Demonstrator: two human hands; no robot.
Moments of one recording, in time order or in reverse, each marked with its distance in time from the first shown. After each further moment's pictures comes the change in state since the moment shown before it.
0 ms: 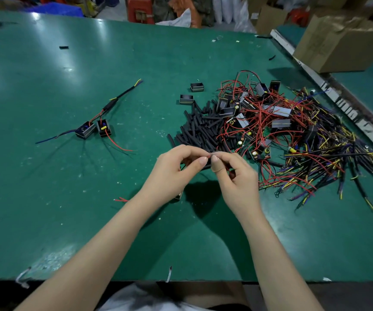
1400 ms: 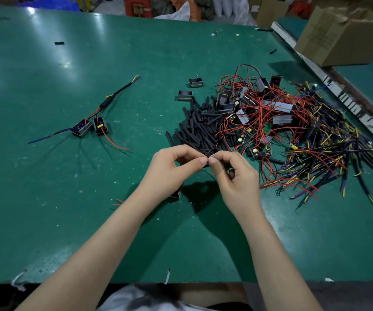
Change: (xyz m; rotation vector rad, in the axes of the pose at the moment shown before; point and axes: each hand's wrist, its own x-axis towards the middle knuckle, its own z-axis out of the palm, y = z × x) left_hand 0.004 -0.008 -0.001 -0.167 -0.006 -0.156; right_hand -0.003 0.004 0.002 0.001 0.018 -0.071
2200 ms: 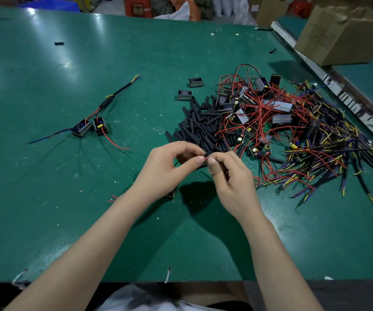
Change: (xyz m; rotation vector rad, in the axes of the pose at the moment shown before) left_hand -0.002 0.006 -0.008 0.227 0.012 0.224; right_hand 0.000 -0.008 -0.001 -0.047 -0.125 -0.008
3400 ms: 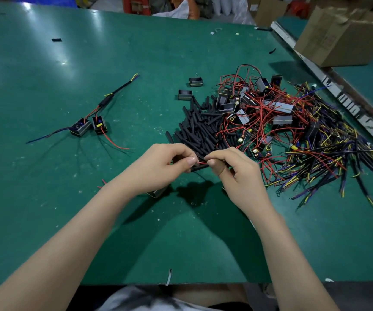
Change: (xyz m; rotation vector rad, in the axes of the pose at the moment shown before) left_hand 0.013 0.004 -0.025 0.182 -0.301 -0.127; right_hand 0.015 0.002 -0.014 -0.023 -0.080 -0.110
